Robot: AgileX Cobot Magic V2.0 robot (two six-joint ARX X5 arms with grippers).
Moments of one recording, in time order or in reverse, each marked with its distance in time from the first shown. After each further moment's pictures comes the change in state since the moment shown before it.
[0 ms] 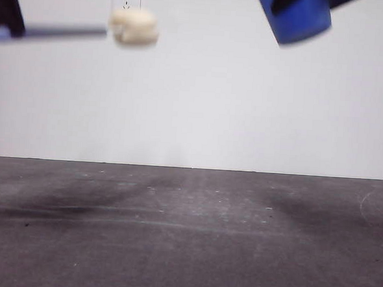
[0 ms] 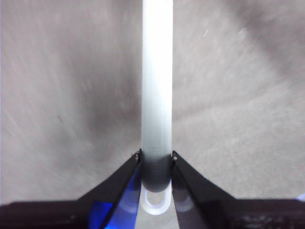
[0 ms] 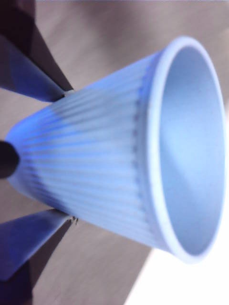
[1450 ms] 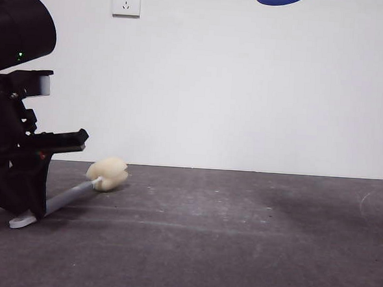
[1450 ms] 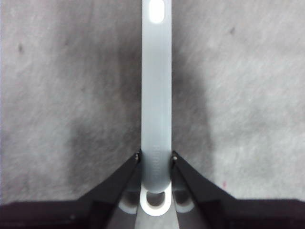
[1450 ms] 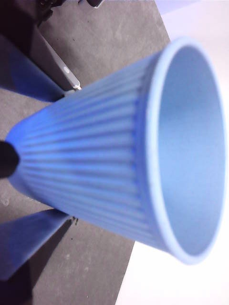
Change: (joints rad) left arm 0.053 0.525 -0.271 0.602 -0.068 -0.196; right arm 0.000 -0.026 0.000 0.111 -0.101 0.076
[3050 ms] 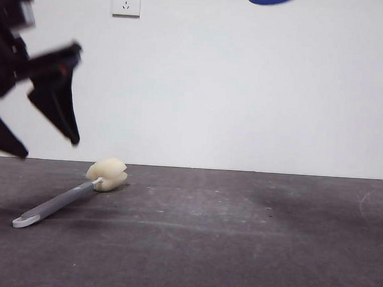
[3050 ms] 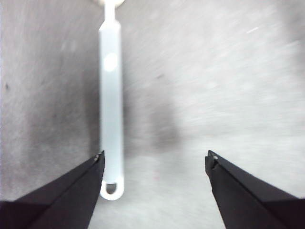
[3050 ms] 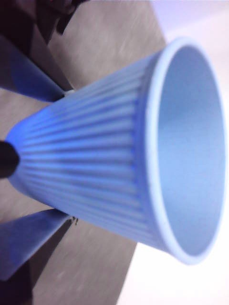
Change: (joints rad) left arm -0.001 -0.315 -0.003 -0.092 0.135 -0.039; right arm -0.001 0.018 0.000 0.032 -0.083 -0.013
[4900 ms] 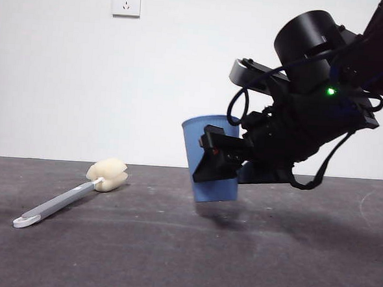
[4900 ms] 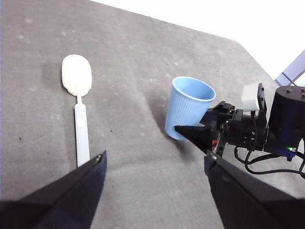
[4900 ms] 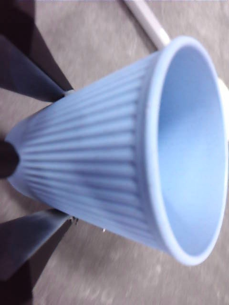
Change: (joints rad) left arm 0.000 -0.719 0.000 -0.322 0.042 -0.006; right arm -0.204 0.750 -0.238 0.743 -0.279 0.035
